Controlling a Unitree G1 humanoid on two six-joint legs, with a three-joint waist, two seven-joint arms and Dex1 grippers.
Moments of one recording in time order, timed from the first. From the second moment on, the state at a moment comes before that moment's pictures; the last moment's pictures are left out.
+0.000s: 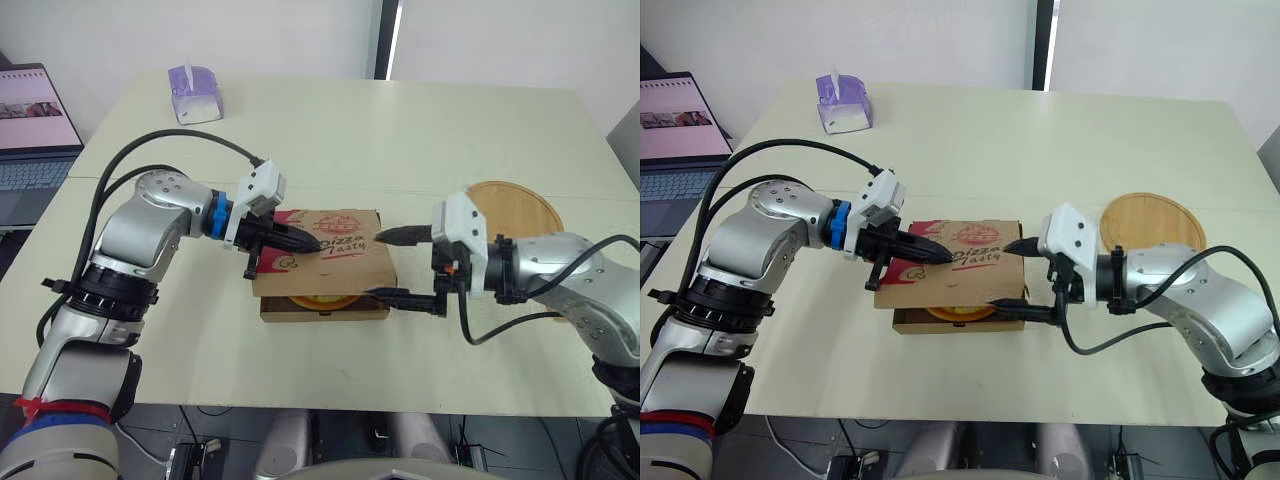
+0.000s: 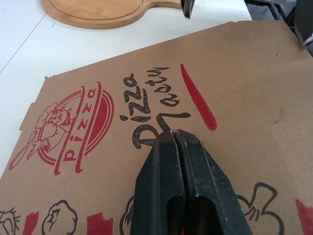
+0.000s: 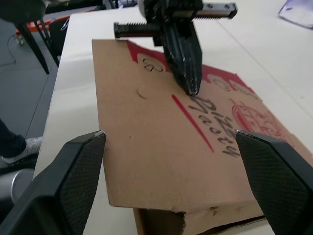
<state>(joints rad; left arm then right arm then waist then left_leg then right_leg) -0.78 0.76 -0.27 0.13 -0.41 0.50 -1.43 -0.46 -0.81 0.17 -0.59 0.68 0.75 0.82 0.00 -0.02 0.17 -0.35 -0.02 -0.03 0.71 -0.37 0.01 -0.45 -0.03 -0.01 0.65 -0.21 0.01</state>
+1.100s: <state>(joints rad) -0.75 0.75 -0.26 0.08 -0.41 0.53 -1.44 -0.49 -0.72 0.37 -0.48 0.14 0.43 0.91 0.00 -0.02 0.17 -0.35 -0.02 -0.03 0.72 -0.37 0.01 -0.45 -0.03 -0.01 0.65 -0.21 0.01</state>
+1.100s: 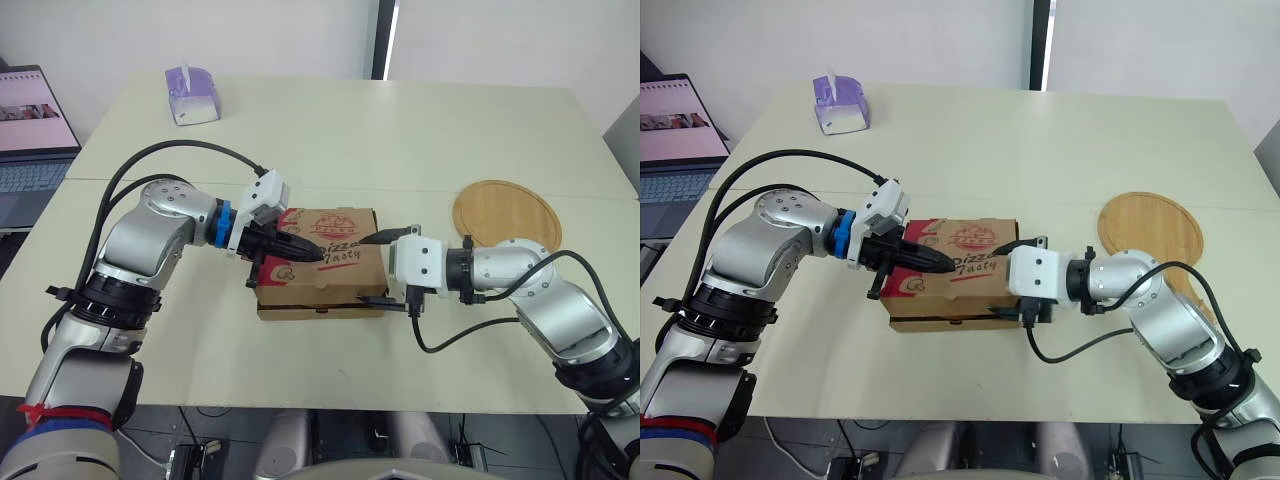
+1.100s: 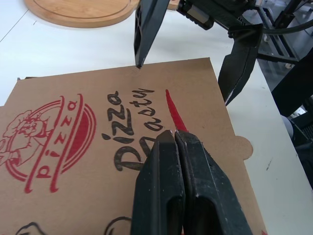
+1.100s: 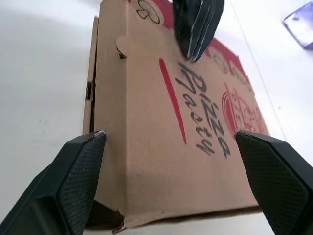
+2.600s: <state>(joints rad) -0.64 0.78 -0.27 0.04 -0.35 0.49 -1.48 -0.32 -0.79 0.15 -0.34 0.13 0.44 0.93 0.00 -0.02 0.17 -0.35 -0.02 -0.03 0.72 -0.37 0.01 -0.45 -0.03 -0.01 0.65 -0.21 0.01</state>
